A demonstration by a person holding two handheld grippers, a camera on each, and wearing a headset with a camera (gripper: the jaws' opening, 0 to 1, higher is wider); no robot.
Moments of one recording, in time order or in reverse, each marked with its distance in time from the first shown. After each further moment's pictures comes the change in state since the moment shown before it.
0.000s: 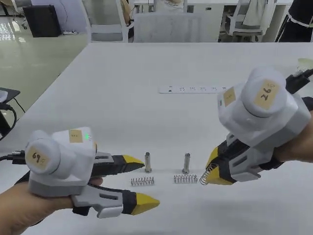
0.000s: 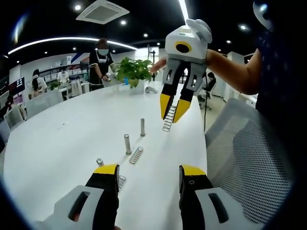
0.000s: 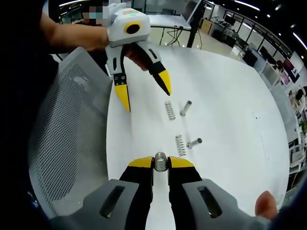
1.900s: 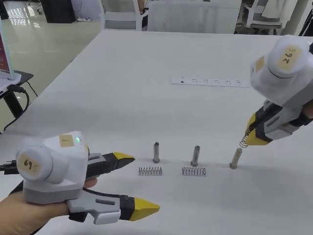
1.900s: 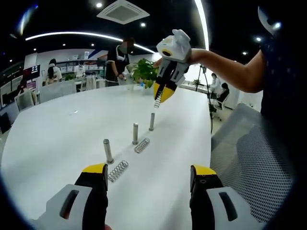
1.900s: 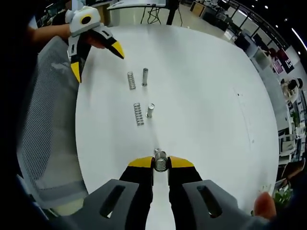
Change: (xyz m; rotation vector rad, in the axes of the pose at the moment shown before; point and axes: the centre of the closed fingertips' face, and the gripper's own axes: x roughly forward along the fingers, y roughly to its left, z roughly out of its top) left arm -0.010 0.003 -0.024 -0.121 -0.035 0.103; right arm -0.014 -0.083 -0.055 0.029 0.188 -0.092
